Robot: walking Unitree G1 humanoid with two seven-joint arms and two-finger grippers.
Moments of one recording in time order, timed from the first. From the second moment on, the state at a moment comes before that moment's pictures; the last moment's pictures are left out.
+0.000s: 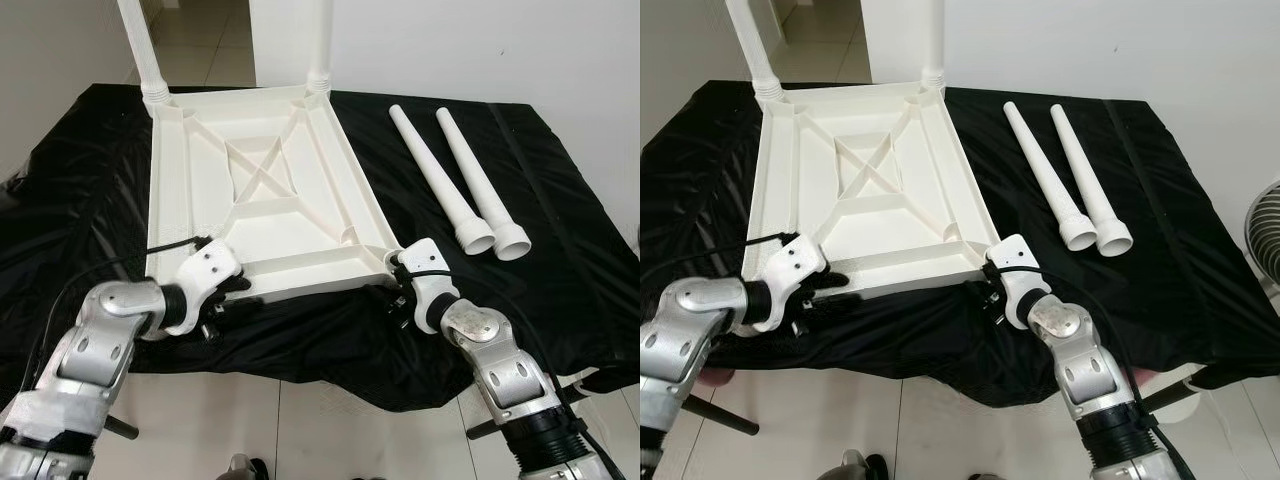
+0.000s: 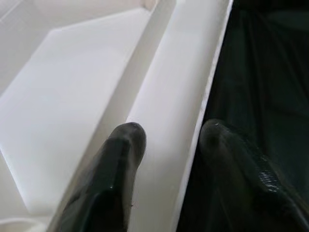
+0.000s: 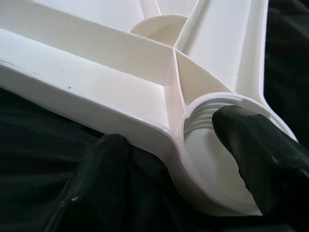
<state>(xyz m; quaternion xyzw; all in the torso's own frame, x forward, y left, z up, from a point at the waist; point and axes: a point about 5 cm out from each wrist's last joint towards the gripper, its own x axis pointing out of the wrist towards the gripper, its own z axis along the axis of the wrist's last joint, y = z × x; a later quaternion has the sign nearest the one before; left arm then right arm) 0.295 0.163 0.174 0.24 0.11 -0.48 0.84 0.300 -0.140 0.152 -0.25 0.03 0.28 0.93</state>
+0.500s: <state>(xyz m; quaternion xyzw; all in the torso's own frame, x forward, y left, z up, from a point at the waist) 0.297 0.158 0.207 0.20 0.02 -0.48 0.85 0.284 -0.152 0.203 -0.12 -0.08 0.31 0.94</state>
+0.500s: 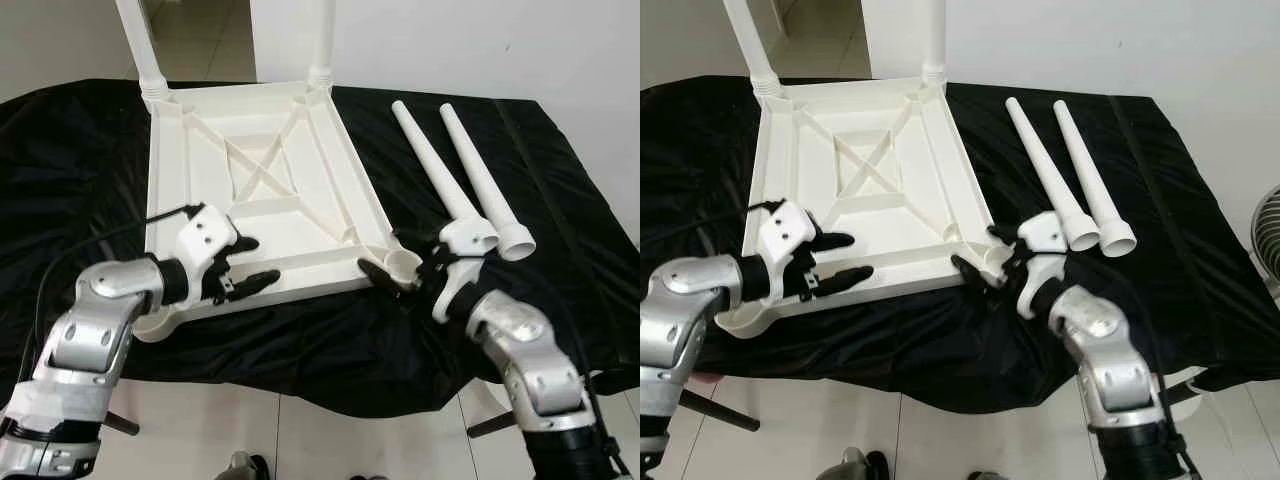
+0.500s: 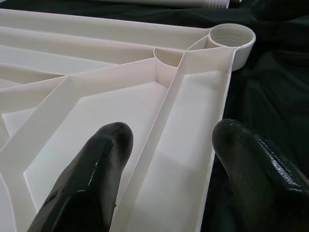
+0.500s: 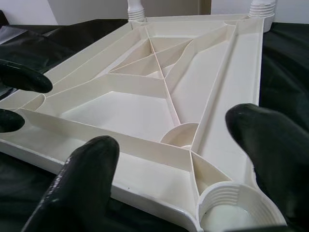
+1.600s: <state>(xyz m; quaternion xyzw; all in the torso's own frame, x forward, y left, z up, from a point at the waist) 0.311 0.142 0.253 0.16 -0.03 -0.45 0.88 0.385 -0.251 0.186 -0.06 0.15 0.04 0.99</state>
